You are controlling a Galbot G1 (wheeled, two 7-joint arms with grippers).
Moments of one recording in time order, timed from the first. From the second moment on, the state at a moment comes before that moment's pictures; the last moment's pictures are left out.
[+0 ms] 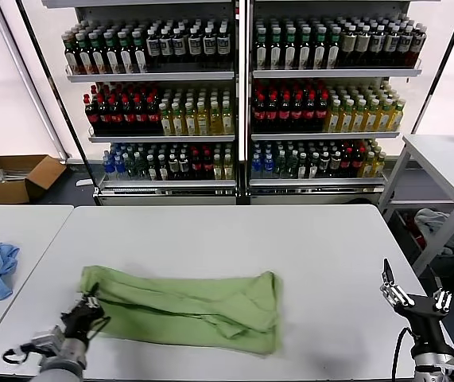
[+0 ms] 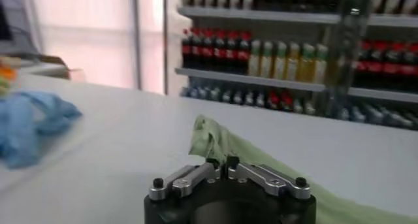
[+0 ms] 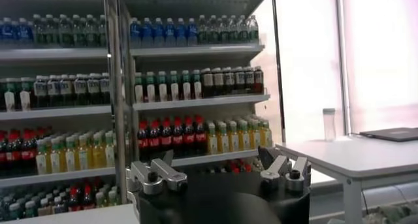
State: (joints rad) left arm 1.56 -0.94 -0.57 -2.05 -0.75 0.16 -0.51; right arm -1.78 0.99 0.73 2.21 0.57 0.15 0.36
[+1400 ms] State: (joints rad) left arm 1.38 -0.99 -0.12 -2.14 -0.39 0.26 -0.43; right arm -1.76 1.01 0.69 2.25 0.56 0.12 0.37
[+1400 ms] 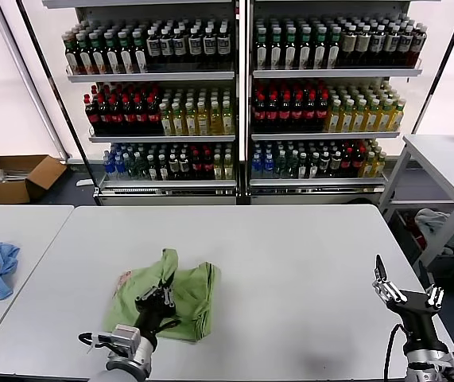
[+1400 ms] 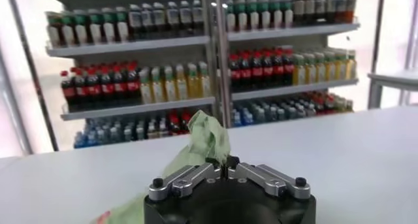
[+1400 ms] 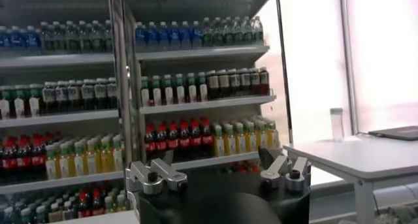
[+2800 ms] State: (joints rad) left arm 1.24 -0.96 0.02 -2.13 -0.30 0.30 -0.45; right arm -1.74 1.01 0.69 2.27 0.57 0.09 0.39
